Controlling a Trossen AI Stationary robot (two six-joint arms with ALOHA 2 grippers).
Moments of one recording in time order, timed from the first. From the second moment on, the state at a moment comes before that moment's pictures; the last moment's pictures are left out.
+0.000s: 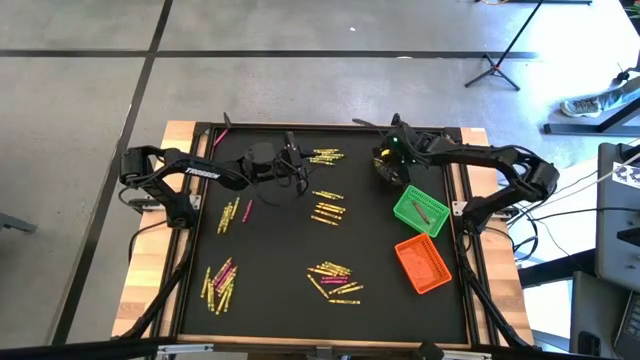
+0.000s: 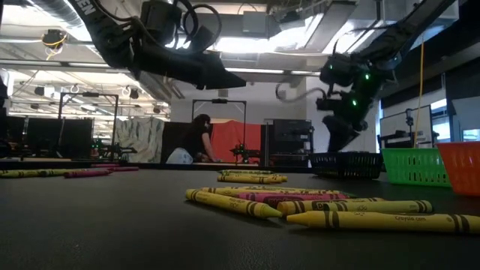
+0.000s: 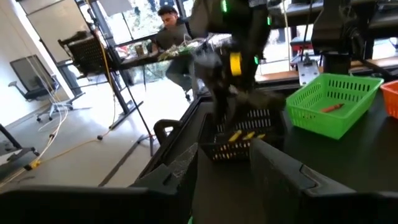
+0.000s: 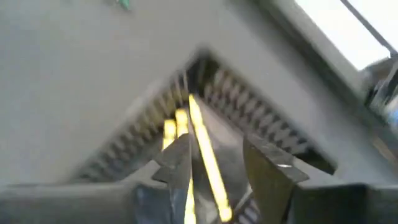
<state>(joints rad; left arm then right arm) 0.31 1.56 0.67 0.78 -0.06 0.25 -0.65 1.45 0.76 -0.29 0.10 -0.05</state>
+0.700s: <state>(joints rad) 0.51 1.55 1.07 -0.68 -0.39 -0.04 -0.50 1.36 0.77 -0.15 0.08 -0.11</state>
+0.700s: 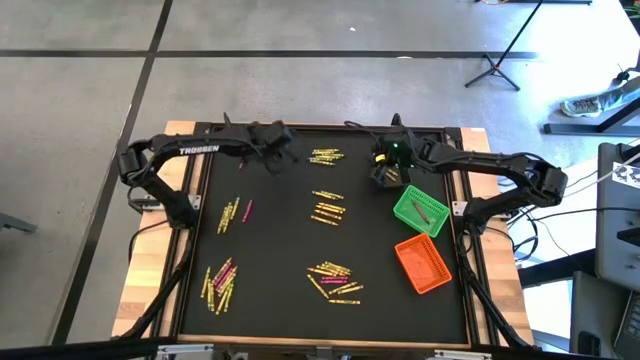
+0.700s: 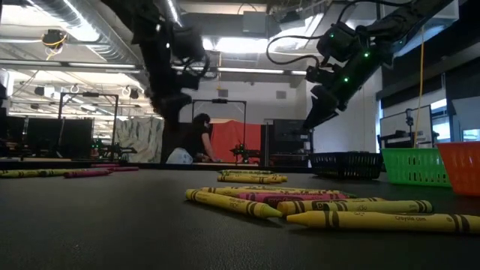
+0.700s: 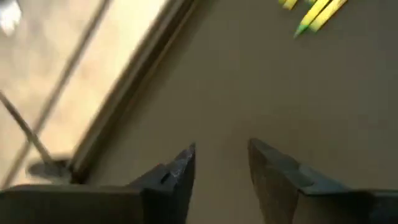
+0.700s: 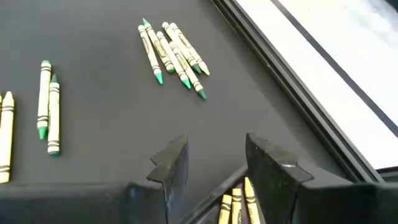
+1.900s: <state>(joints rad) 0.95 1.69 0.89 -0.68 -0.02 -0.03 -0.50 1.36 0.77 -0.13 0.07 -0.11</state>
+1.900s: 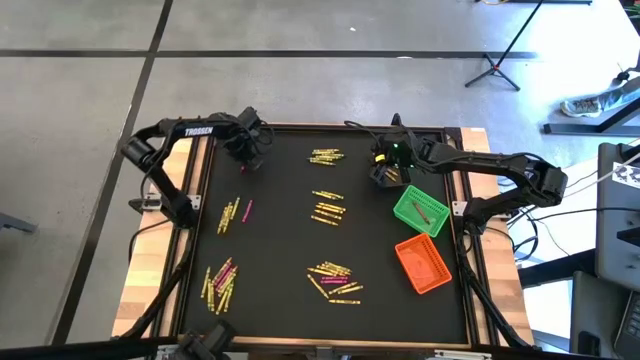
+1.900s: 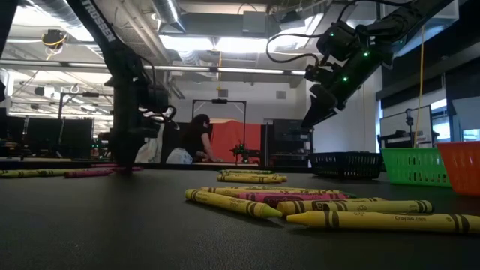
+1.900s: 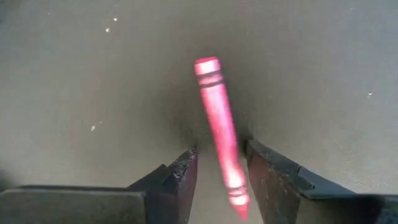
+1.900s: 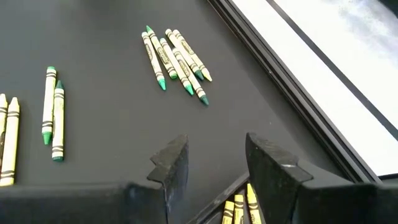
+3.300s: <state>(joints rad) 0.59 1.49 0.85 -0.17 -0.03 0.29 -0.46 1.46 0.77 0.20 -0.31 -0.18</state>
